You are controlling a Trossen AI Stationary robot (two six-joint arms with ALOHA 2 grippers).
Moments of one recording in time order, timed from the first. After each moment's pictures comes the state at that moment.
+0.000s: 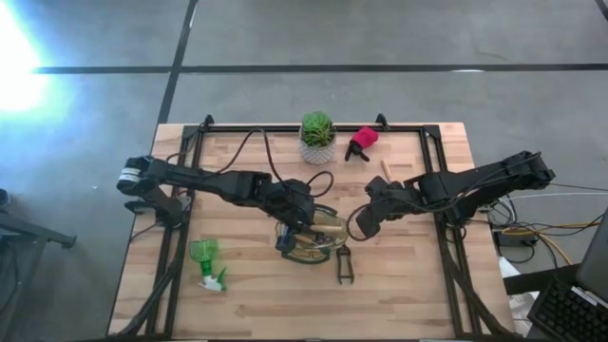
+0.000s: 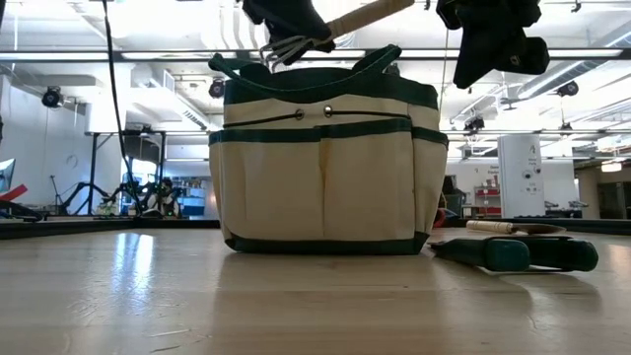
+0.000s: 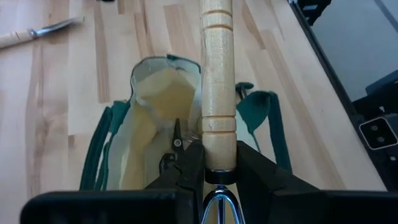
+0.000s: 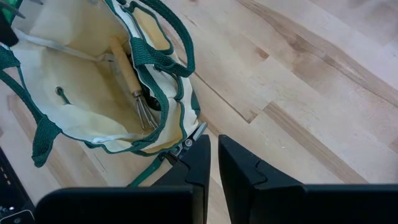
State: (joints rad) left arm -0.10 1.61 1.41 -0.55 0.16 0.03; right arm 0.22 1.27 1.09 -0.88 0.24 1.04
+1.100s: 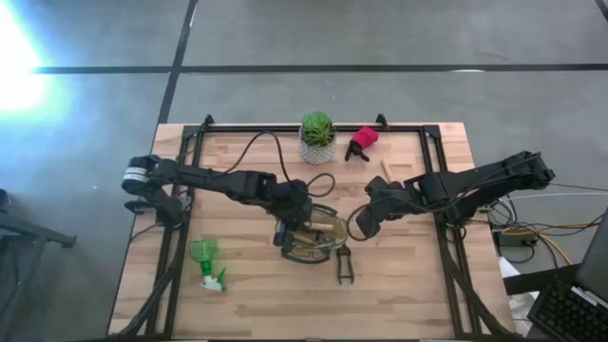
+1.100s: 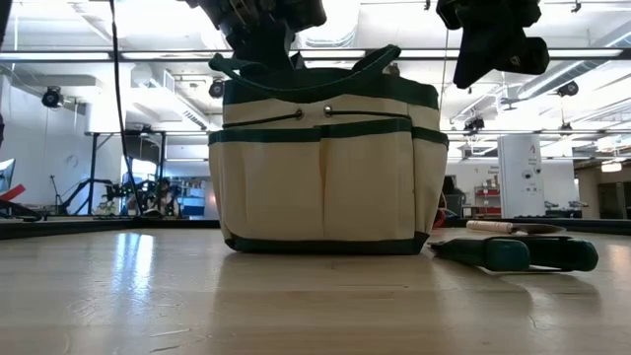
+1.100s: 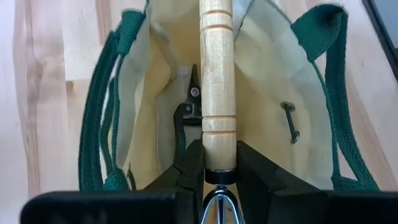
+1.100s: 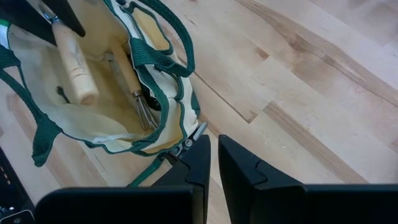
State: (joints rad) left arm -0.05 1.64 1.33 -0.59 0.16 0.07; right arm 0.22 1.27 1.09 -0.88 0.24 1.04
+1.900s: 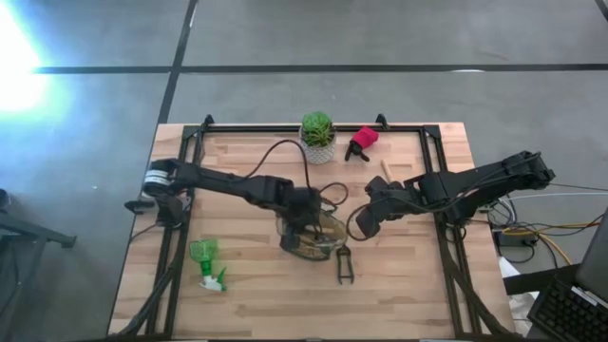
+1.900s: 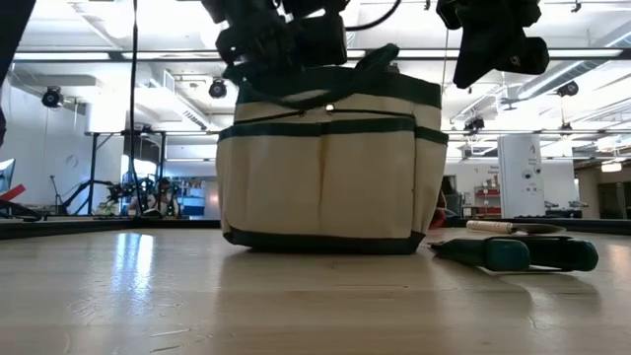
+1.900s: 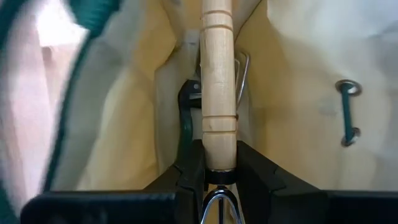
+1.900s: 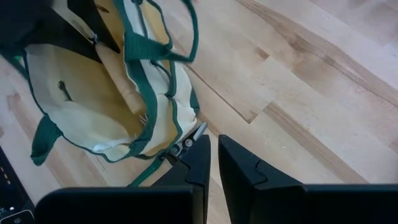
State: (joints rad) left arm -0.05 1.81 1.44 -0.71 0.13 0.09; right arm 0.22 1.27 1.09 -0.88 0.24 1.04
